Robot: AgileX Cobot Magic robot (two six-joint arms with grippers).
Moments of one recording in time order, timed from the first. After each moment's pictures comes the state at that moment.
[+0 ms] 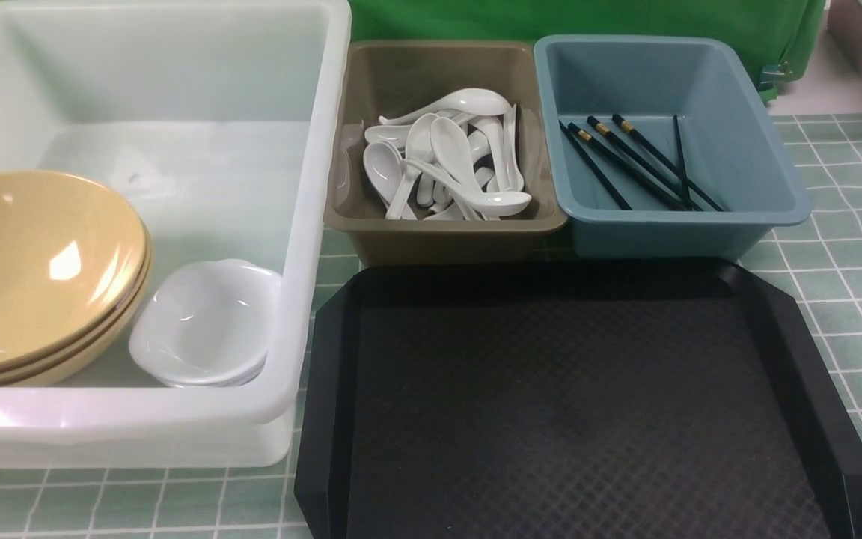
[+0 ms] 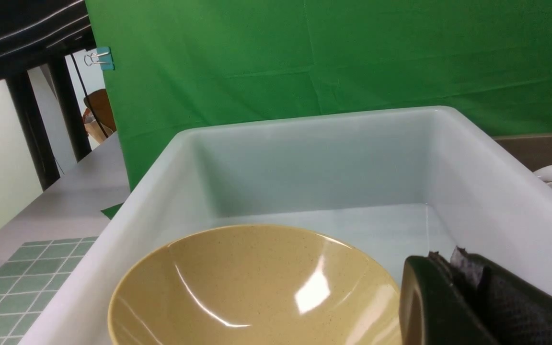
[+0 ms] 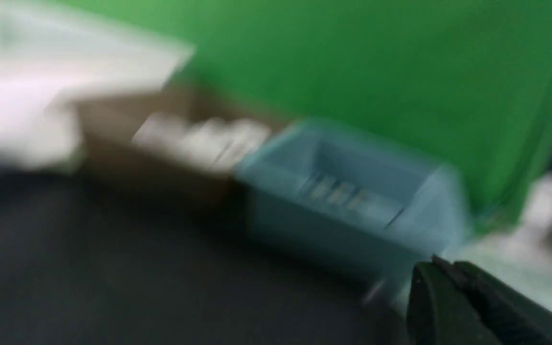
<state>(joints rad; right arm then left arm) 0.27 -0.01 0.02 0.38 0.17 -0.65 -0.11 0.15 -0.26 0.70 0.25 -0.57</state>
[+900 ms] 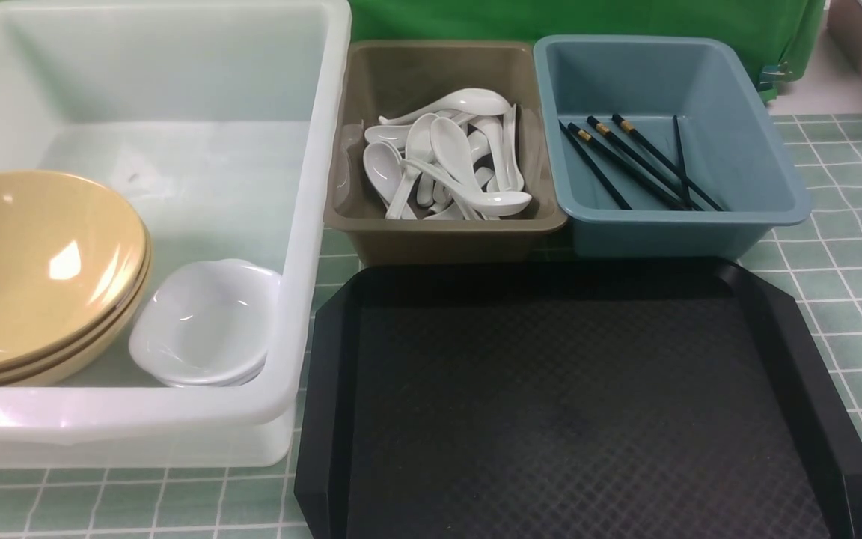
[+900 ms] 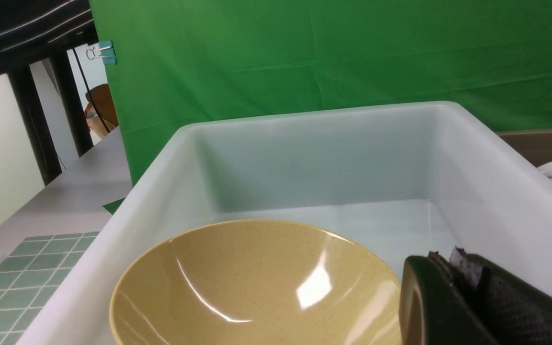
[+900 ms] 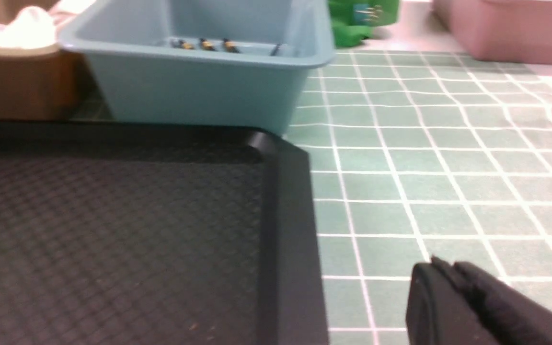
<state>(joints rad) -0.03 -0.01 0.03 -0.10 0.30 0.09 -0.11 0.15 -0.26 0.70 0.25 -0.57</state>
